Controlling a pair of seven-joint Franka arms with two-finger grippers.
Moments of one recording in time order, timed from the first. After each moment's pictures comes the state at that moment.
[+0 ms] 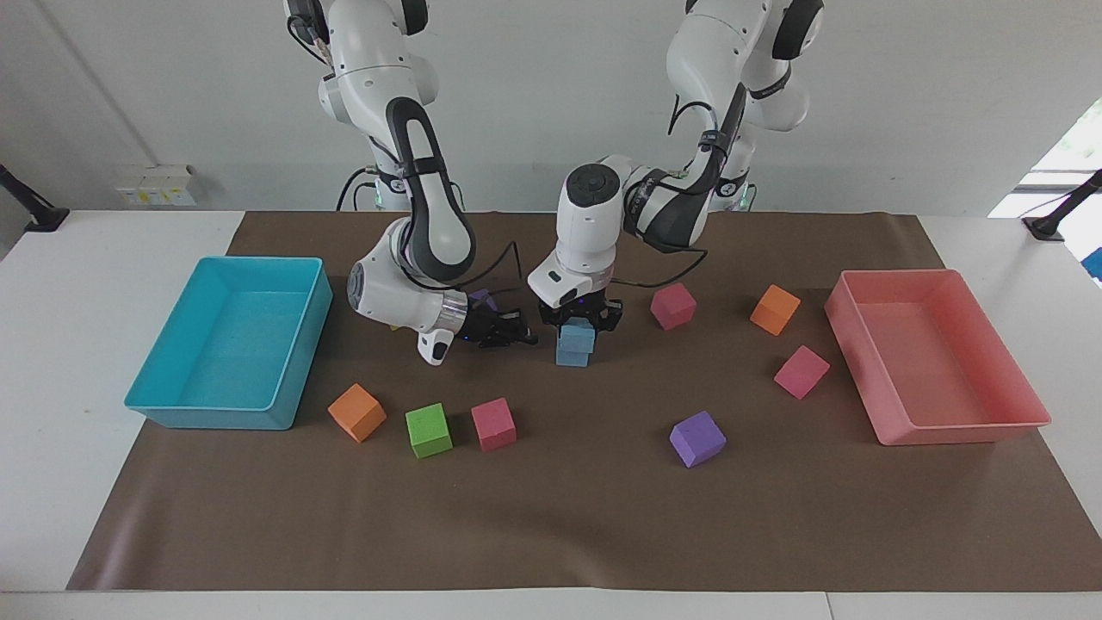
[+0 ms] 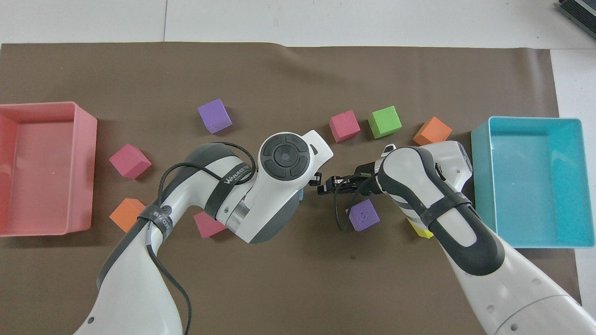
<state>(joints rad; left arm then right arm) -0.64 0.40 -0.08 -1.69 0.04 2.12 -0.54 0.36 0.37 -0.07 -2.05 1.15 2.14 -0.53</state>
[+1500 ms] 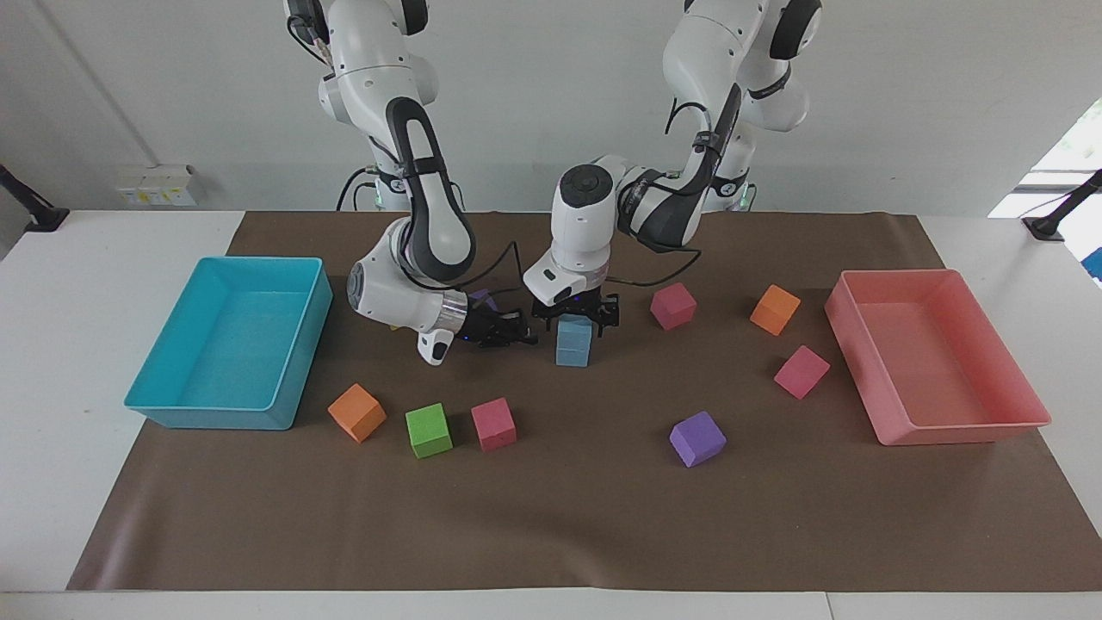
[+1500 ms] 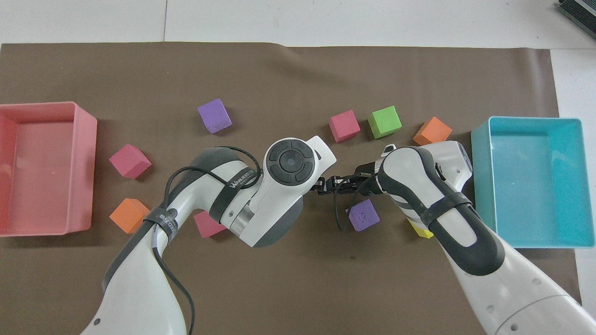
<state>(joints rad) -0.65 0.40 -0.08 -1.70 0.04 2.12 -0.54 0.36 0.37 -0.07 -2.05 1.15 2.14 -0.53</state>
